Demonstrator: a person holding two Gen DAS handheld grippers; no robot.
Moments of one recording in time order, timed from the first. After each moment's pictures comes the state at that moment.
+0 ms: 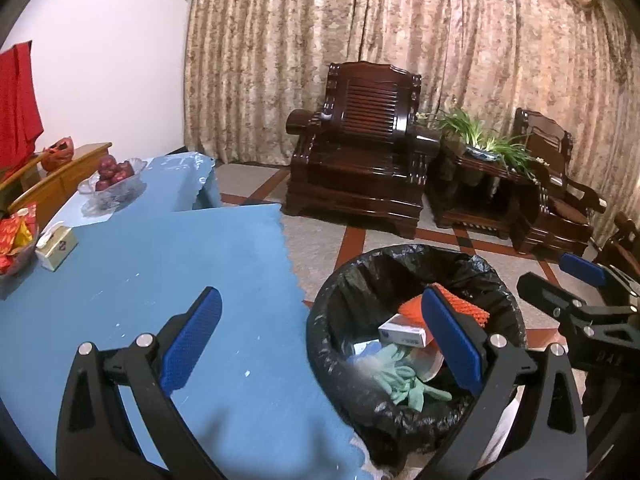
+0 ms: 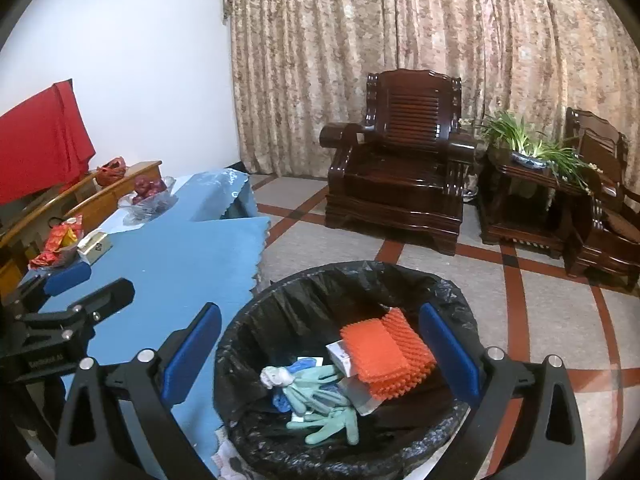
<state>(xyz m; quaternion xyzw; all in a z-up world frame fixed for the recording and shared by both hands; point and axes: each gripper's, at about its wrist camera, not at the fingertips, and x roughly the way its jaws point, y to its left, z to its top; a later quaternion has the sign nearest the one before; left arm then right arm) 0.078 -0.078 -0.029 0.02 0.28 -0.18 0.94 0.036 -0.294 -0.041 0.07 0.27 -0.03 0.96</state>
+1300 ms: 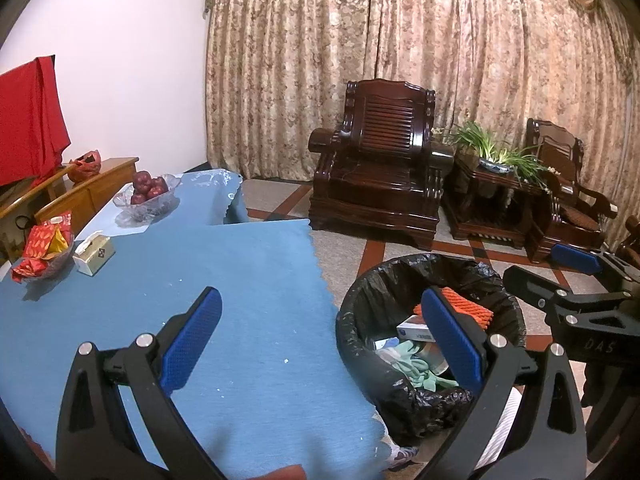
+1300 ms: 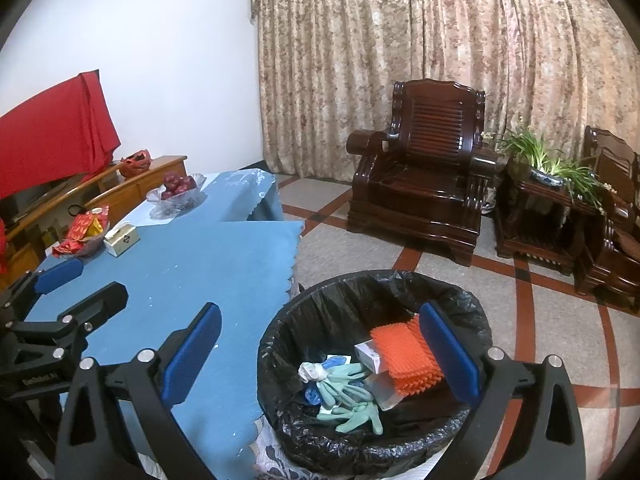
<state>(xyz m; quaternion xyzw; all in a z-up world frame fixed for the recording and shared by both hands) 0.031 -0.049 0.004 0.03 0.25 -0.15 0.96 0.016 -0.256 -0.011 0.05 0.27 0.00 0.96</state>
